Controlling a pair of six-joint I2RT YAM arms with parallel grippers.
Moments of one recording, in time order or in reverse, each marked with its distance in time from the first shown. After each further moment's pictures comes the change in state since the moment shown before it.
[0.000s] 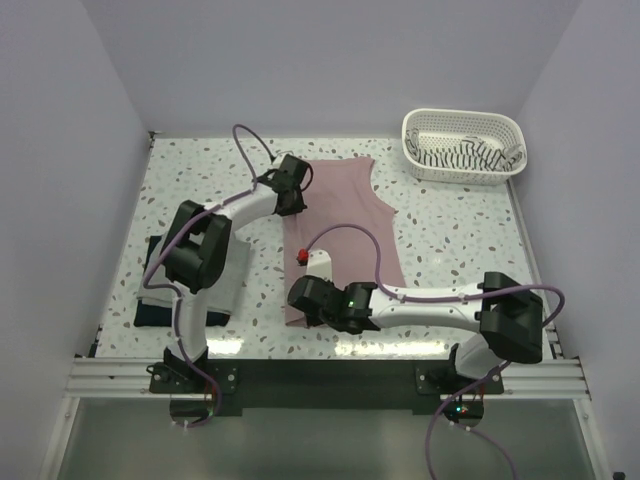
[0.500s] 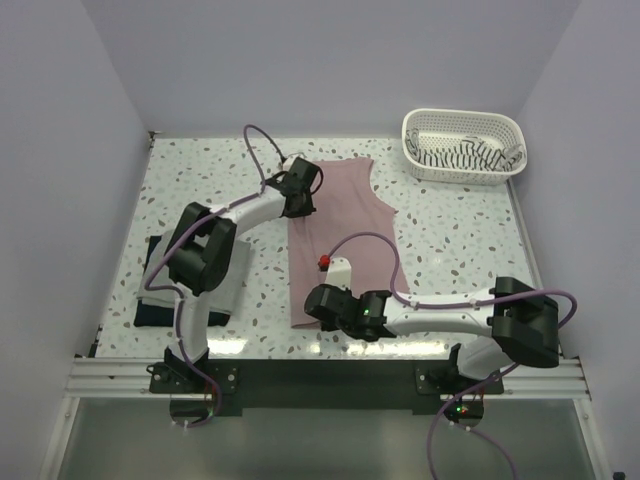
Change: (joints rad) left arm -0.061 0.000 0.014 -0.002 -0.004 -0.003; right arm 0.001 -0.098 -0.179 0.048 0.041 0.114
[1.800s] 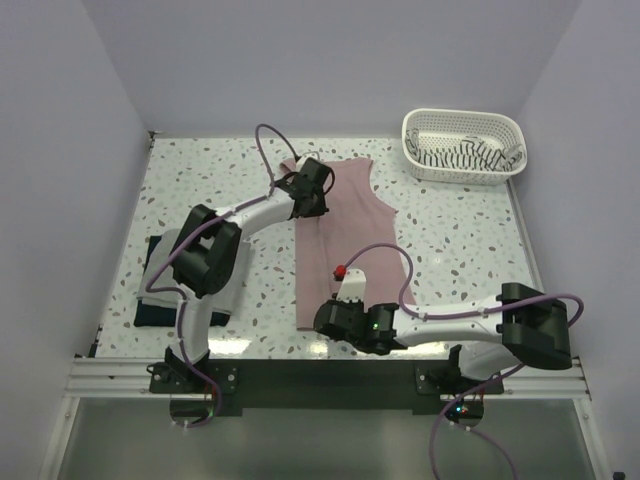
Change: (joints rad) left arm -0.060 0.004 0.035 0.026 0.038 -0.006; right arm 0.069 -0.059 -0.110 -0.001 0.104 0.166
